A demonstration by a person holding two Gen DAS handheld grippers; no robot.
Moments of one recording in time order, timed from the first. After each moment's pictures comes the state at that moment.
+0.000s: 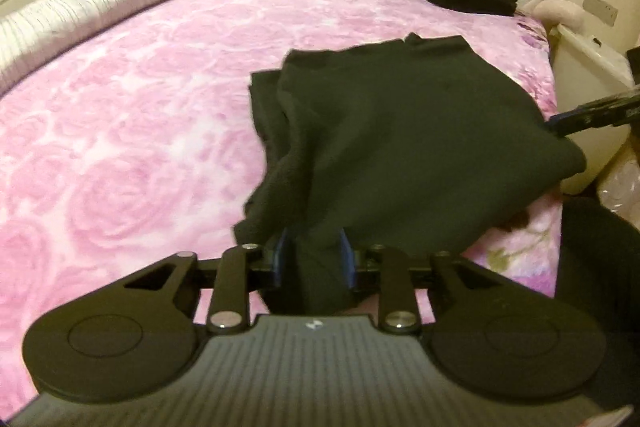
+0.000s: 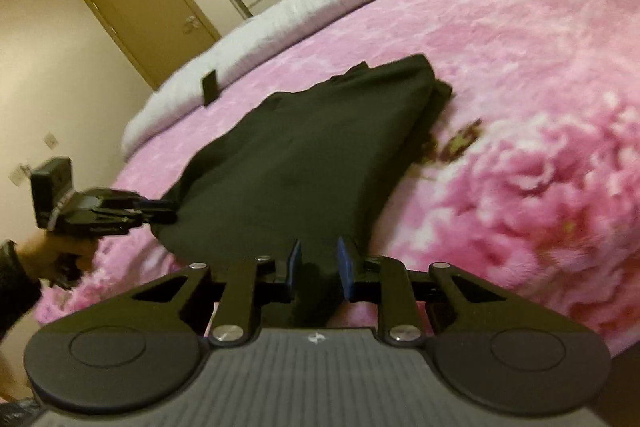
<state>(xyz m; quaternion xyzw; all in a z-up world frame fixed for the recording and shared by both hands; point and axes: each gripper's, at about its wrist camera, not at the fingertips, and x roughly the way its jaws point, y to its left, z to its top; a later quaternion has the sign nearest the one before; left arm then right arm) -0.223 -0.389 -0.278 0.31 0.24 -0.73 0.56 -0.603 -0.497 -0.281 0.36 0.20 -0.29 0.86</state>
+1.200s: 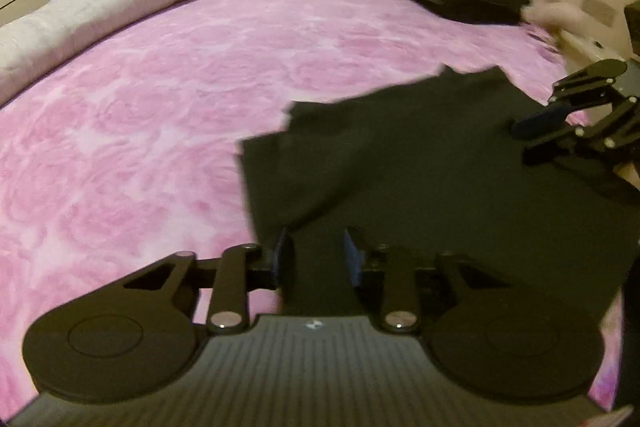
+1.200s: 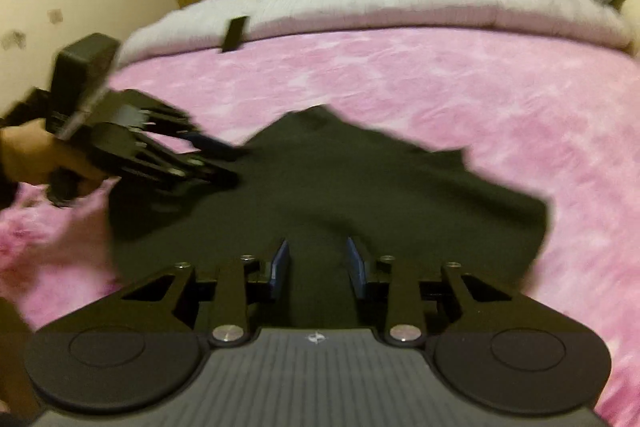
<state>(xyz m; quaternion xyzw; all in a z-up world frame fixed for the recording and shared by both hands) -0.221 -0.502 -0.296 0.32 0.21 -0.74 0.55 -0.485 -0.553 -0.259 0.18 0.30 -0.28 0.89</state>
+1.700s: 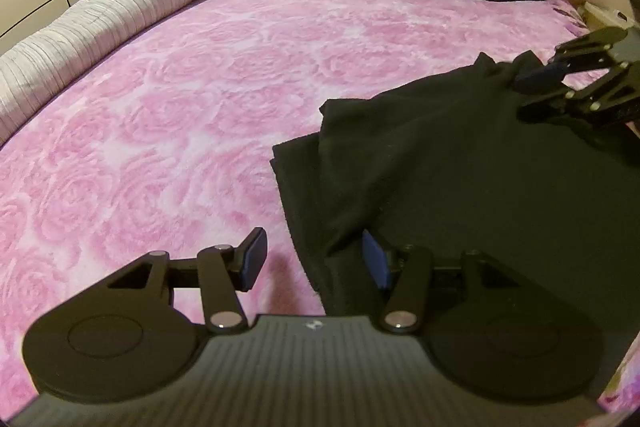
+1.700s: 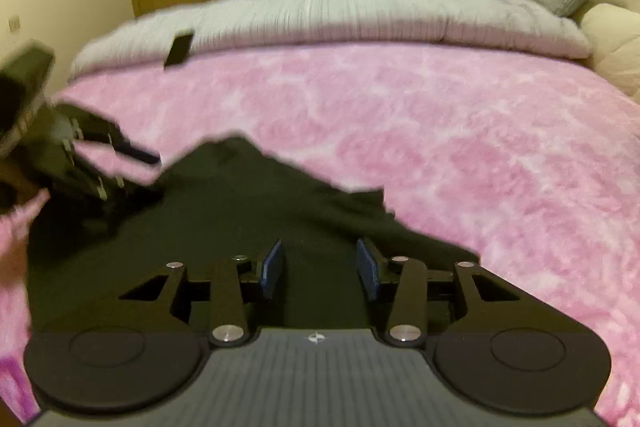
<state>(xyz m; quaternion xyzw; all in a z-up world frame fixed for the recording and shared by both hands) -0.229 -0.517 -0.294 0.36 0.19 -0.72 0.56 -0.485 -0.594 -0.273 0.16 0.30 -0.34 0.88</state>
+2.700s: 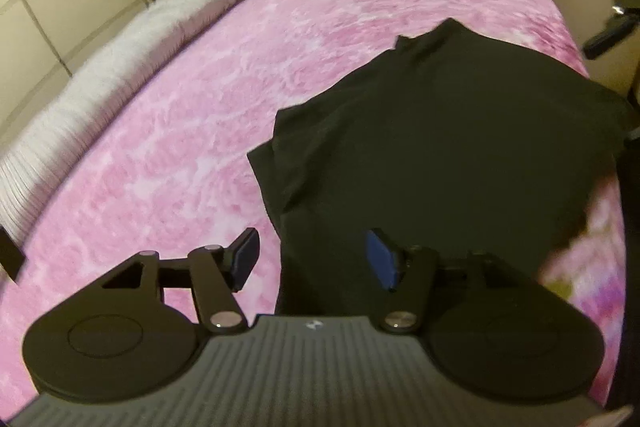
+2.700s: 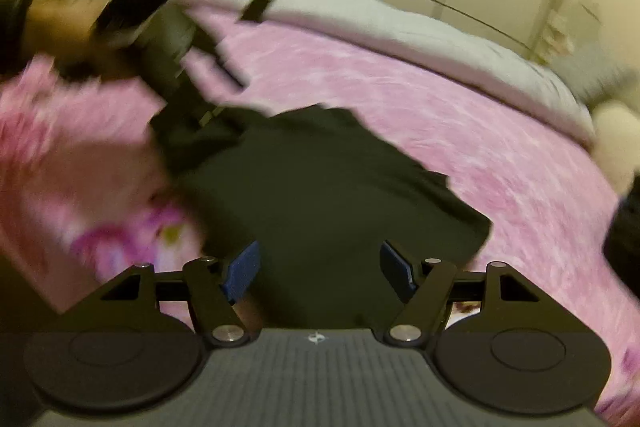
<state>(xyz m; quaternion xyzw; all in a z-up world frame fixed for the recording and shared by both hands) -0.272 -0.423 -0.262 0.42 0.06 -0.72 0.55 -0.482 -0.414 -0.228 -0.02 0.38 -0.31 0.87</state>
